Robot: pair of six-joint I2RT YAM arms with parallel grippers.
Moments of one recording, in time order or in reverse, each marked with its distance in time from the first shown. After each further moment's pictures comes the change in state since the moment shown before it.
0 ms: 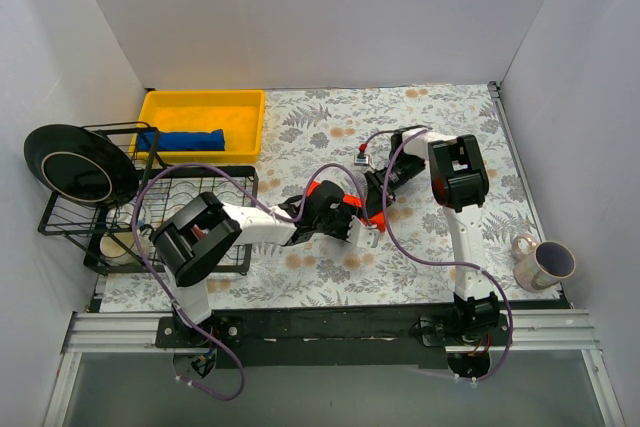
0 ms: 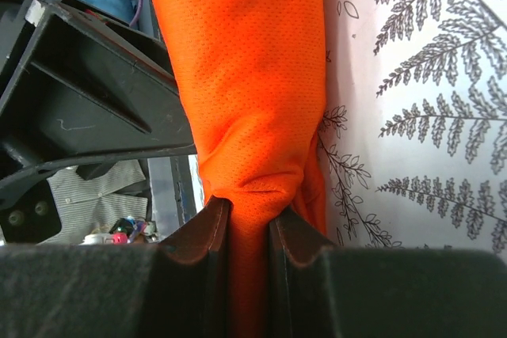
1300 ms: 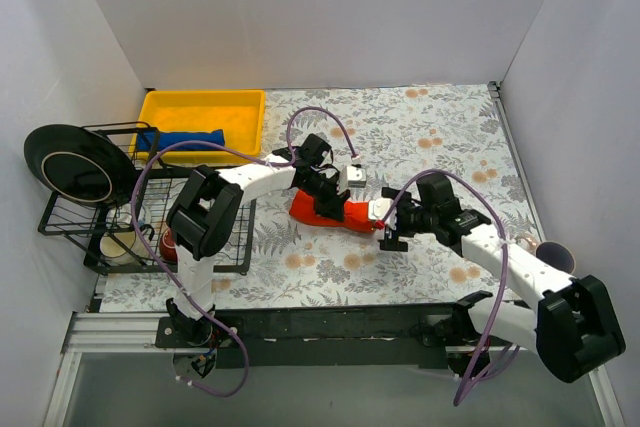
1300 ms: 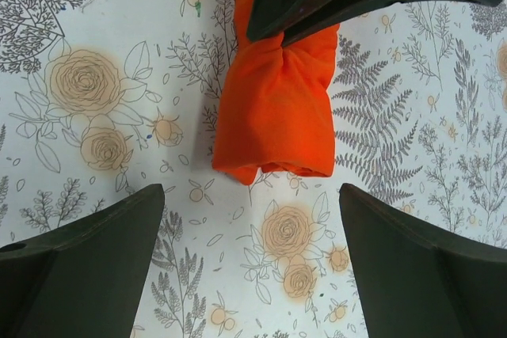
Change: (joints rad) left arm 0.246 0.192 0.475 -0.734 0.535 -0.374; right arm 0.188 -1.378 -1.168 1.201 0.533 -0.044
